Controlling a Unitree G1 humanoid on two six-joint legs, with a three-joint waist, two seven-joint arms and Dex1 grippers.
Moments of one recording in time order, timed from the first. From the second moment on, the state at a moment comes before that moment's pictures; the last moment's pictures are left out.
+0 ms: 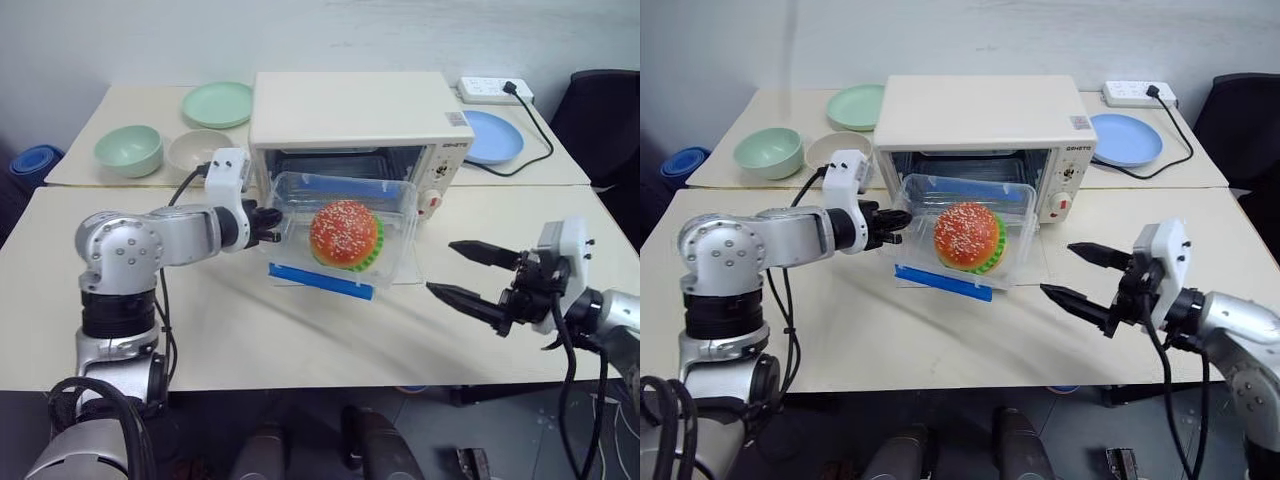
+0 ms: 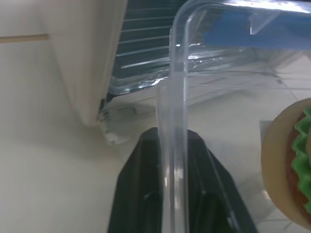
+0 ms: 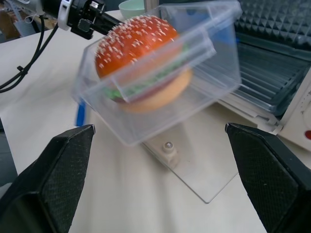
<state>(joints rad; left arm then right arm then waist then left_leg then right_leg) -0.85 0.46 0.13 -0.09 -1.04 1.38 0.32 -0.06 -0.76 -0.40 -0.55 0.82 0.70 0.82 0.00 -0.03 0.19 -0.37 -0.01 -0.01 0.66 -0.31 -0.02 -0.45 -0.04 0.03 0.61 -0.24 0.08</state>
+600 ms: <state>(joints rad) -0.65 0.57 0.38 -0.22 -1.07 1.15 -0.25 -0.07 -0.73 -0.35 -0.62 0.95 0.74 0.73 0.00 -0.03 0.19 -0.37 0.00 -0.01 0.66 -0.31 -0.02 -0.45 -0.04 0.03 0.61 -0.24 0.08</state>
